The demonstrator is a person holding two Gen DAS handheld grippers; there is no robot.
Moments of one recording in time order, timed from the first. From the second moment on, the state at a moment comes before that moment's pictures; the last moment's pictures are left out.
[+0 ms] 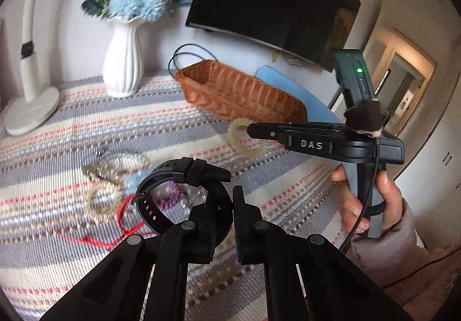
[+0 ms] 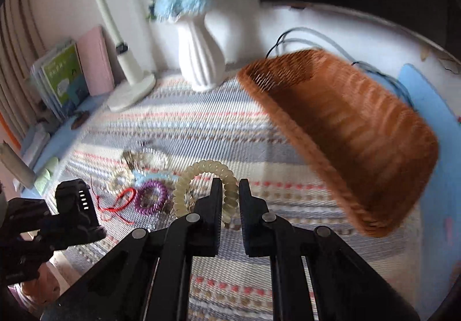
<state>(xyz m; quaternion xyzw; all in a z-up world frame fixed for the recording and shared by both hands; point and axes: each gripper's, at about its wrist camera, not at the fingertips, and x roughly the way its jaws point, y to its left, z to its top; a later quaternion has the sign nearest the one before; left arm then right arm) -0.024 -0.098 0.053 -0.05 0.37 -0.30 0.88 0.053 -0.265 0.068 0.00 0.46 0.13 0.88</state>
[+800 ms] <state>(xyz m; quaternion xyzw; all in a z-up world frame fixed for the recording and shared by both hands) 0.164 -0.231 0.107 -0.02 0.43 -0.38 0.82 0.100 -0.399 0.092 0.05 0.42 -0.03 0.90</state>
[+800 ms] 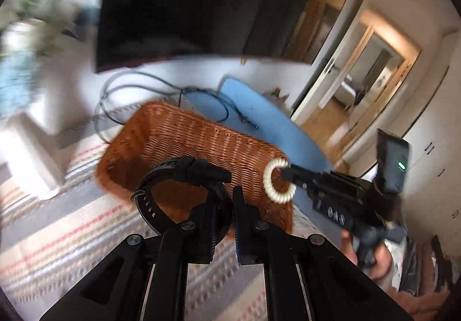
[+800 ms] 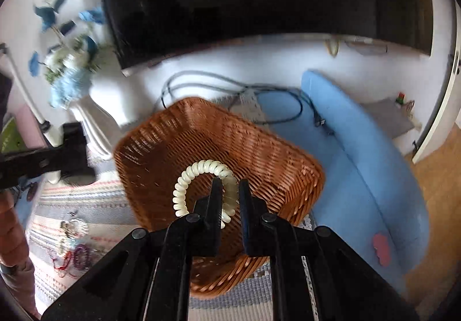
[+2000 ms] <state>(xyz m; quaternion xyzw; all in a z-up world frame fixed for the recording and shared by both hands) 0.098 -0.166 0.133 -0.01 0.39 -0.34 0.86 0.053 -0.322 0.111 0.03 0.40 0.06 0.91</state>
